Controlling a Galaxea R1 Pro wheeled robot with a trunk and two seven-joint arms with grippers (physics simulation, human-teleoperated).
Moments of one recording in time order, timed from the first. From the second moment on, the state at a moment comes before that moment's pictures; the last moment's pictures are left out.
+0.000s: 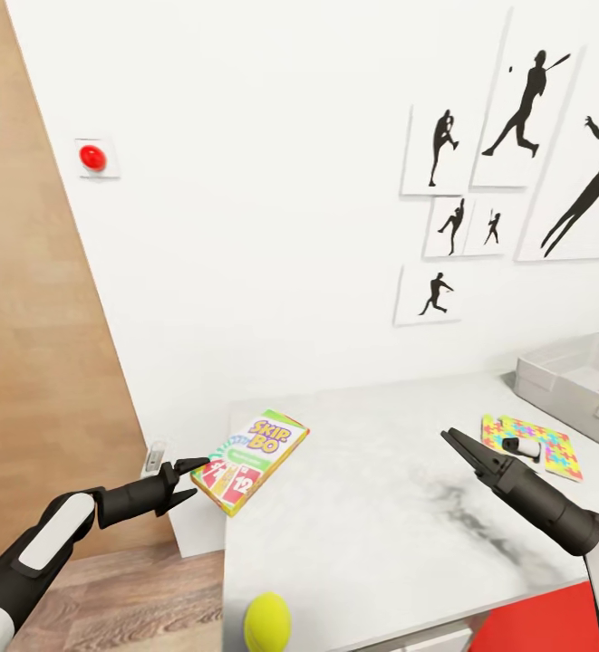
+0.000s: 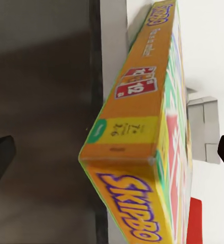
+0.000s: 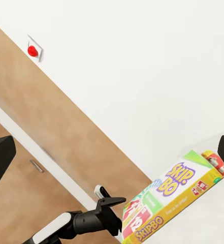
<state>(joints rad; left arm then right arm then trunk) -0.52 0.37 -0.19 -0.89 1.29 0.85 -0.37 -0.25 -0.10 -0.50 -1.58 -0.64 0.88 1.08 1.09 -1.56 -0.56</state>
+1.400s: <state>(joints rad) -0.52 0.37 -0.19 -0.89 1.31 0.85 -0.37 -0.25 -0.10 -0.50 -1.58 -0.64 0.88 1.08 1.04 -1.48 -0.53</state>
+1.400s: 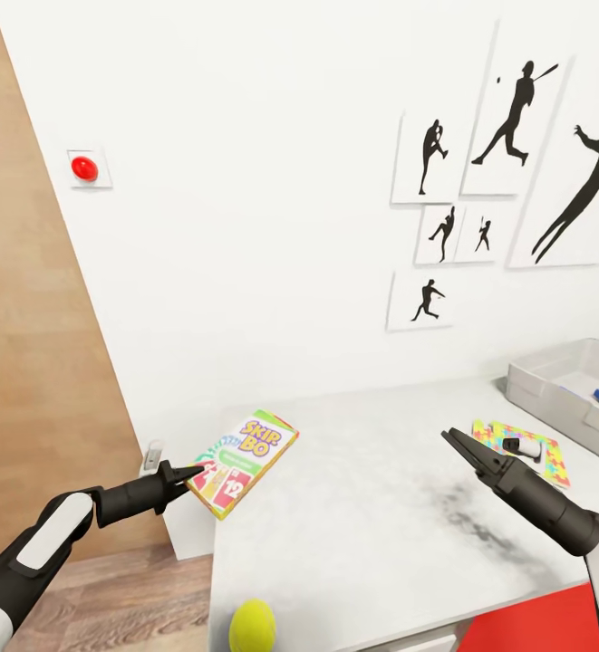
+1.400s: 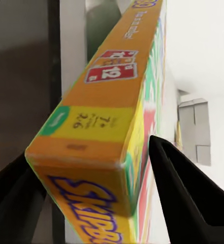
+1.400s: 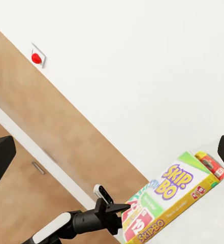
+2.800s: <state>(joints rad) -0.55 0.42 -0.16 -0.90 1.31 1.05 -0.37 -0.25 -0.10 -0.50 -1.57 -0.64 0.88 1.04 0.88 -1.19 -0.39</state>
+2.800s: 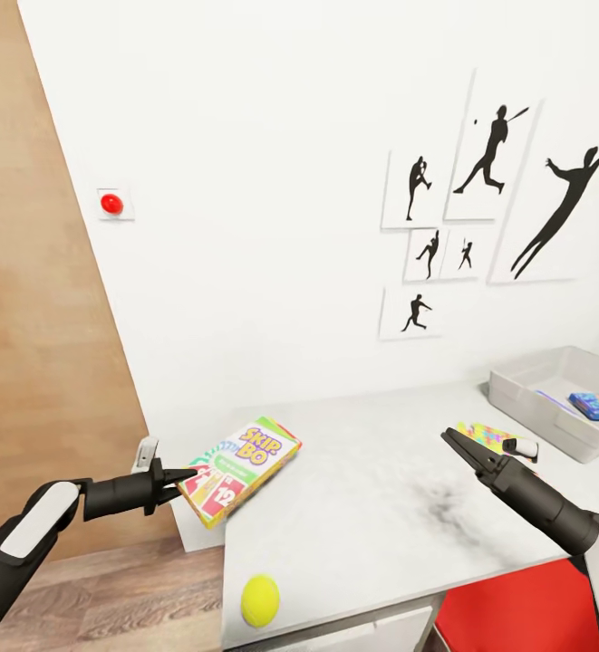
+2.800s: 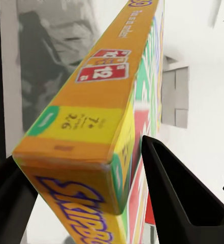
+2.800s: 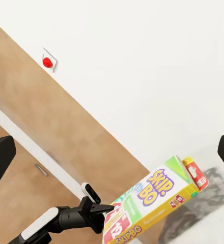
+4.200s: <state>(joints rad) -0.55 0.44 -0.17 -0.93 1.31 1.05 -0.37 -0.25 -0.09 -0.48 -1.57 -0.64 0.82 1.00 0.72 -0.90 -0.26</state>
